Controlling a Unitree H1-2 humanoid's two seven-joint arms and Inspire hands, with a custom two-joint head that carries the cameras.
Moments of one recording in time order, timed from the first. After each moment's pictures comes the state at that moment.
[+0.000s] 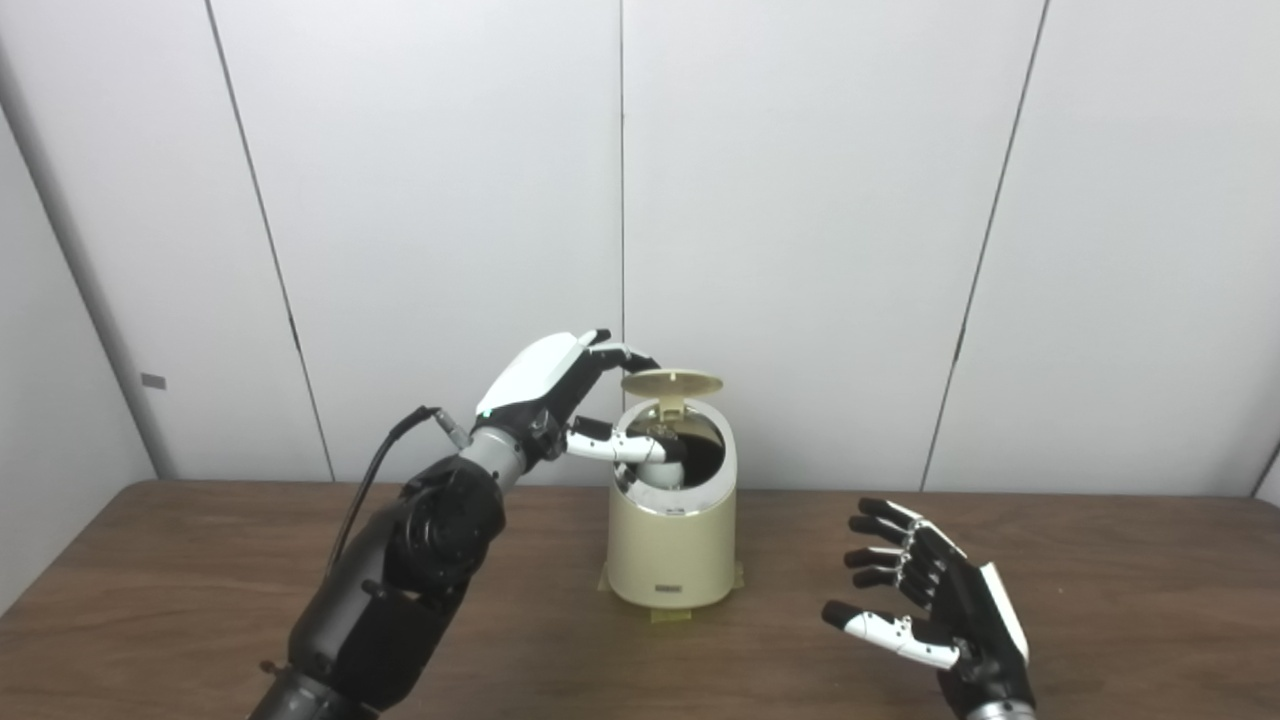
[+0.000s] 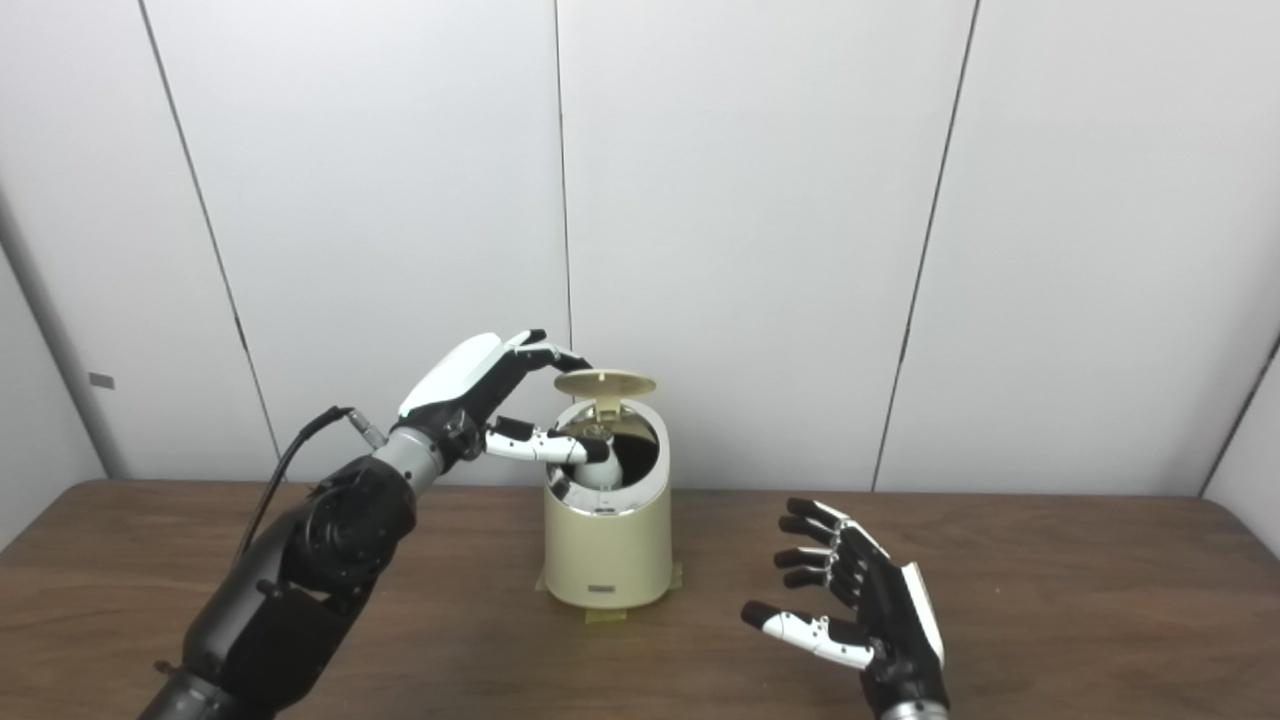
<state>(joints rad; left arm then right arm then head) -0.78 0.30 -0.30 0.21 0.52 0.14 -0.22 -0.26 -0.08 -0.06 0.16 -0.03 -0.16 -0.02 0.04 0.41</state>
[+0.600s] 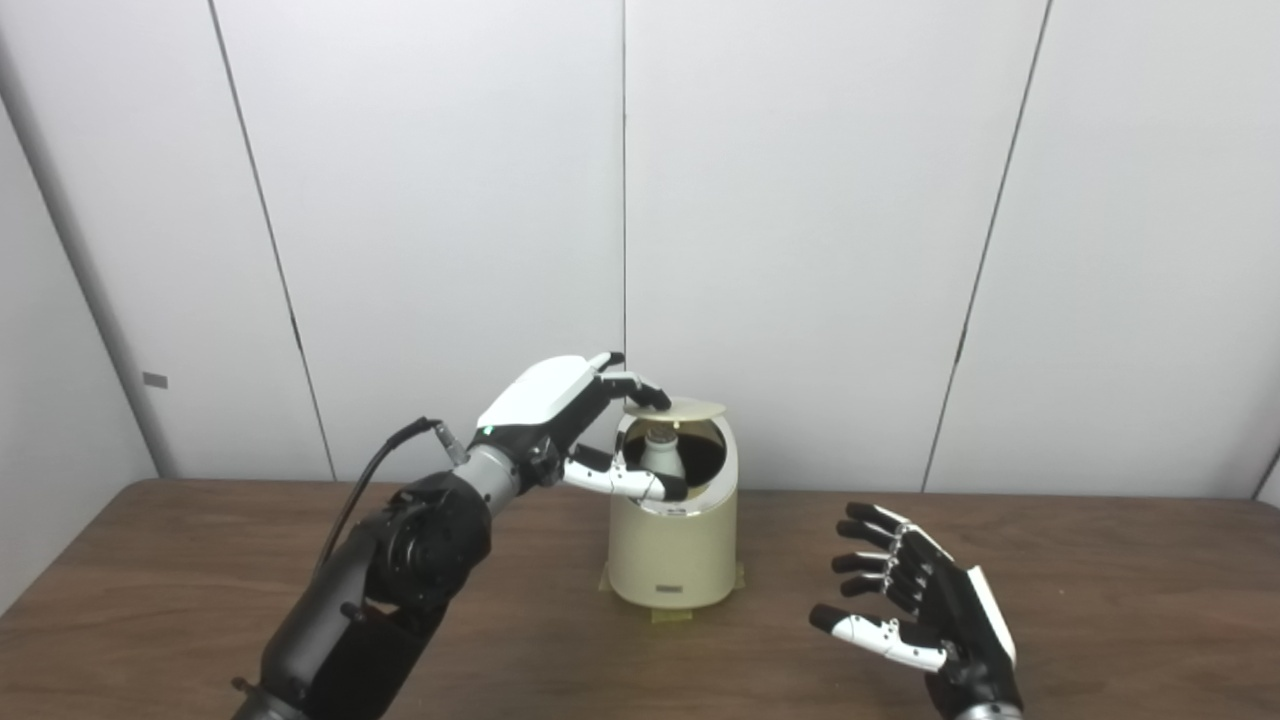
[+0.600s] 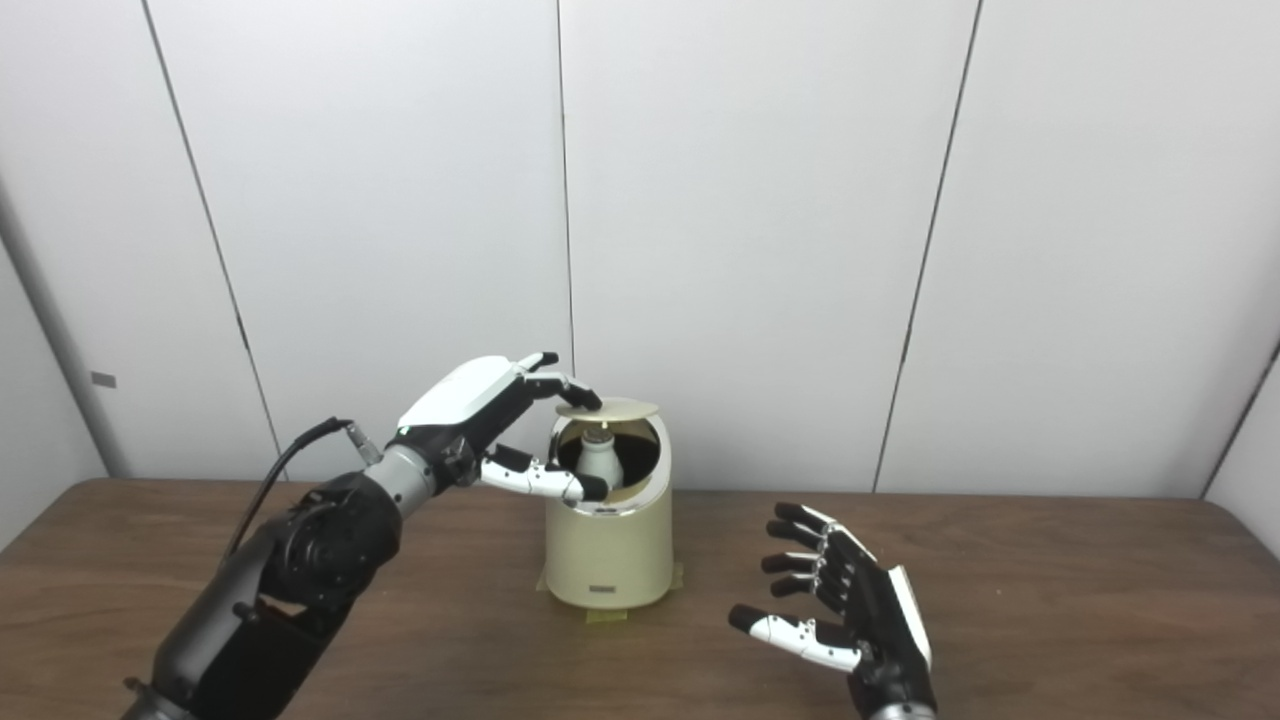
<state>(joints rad) -0.74 0.35 -0.33 0.12 0.56 0.09 -0.29 -0.25 -0.06 -0.05 0.12 -0.03 -0.11 -0.02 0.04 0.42</state>
